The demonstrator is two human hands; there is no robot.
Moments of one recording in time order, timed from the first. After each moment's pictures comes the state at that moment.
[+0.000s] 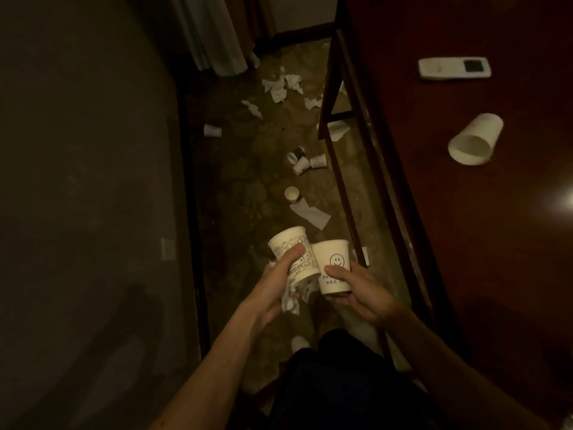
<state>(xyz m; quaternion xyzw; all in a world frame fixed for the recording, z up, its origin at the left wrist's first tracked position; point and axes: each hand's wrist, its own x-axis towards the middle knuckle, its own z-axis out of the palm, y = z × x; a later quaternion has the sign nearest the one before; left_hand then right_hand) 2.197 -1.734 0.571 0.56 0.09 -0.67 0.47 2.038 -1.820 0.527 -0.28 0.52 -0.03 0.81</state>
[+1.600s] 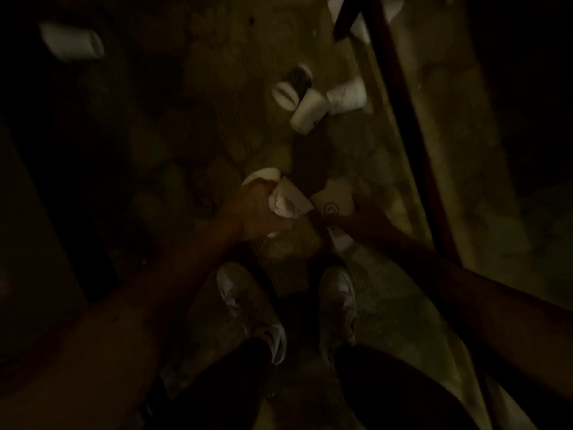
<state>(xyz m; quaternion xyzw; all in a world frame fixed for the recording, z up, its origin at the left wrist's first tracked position) 2.499 -2.015 0.021 0.70 -0.49 -0.52 0.05 2.279 -2.077 0.007 -0.51 0.63 0.11 0.57</state>
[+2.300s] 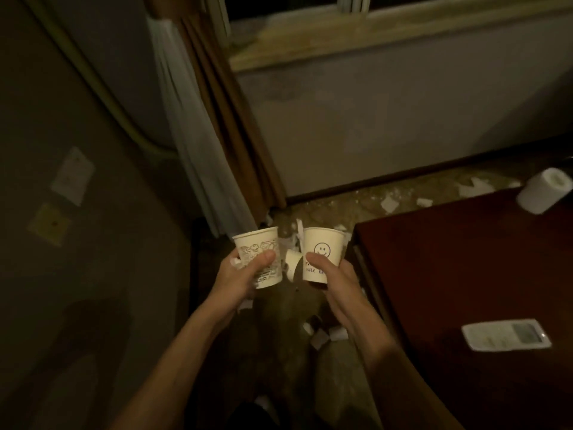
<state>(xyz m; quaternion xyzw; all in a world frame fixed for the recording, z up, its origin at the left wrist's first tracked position) 2.550 -2.122 0.704 0.65 -0.23 -0.46 0.55 2.389 -2.227 0.661 -0.36 0.46 -0.26 0.77</state>
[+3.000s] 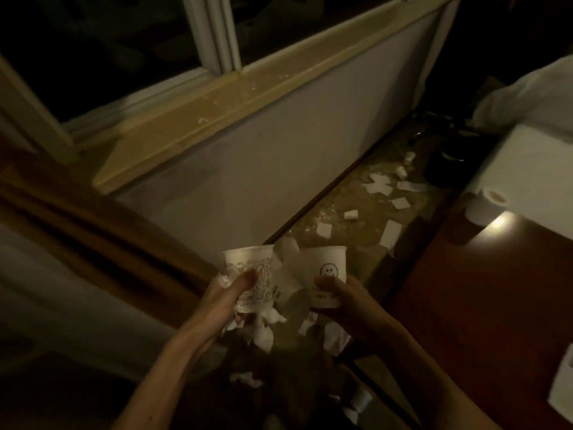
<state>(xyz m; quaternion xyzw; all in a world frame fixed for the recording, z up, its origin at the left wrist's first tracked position) 2.779 -2.480 0.738 0.52 -0.41 -0.65 0.37 2.538 -2.473 0.713 -0.30 0.47 -0.39 0.73</state>
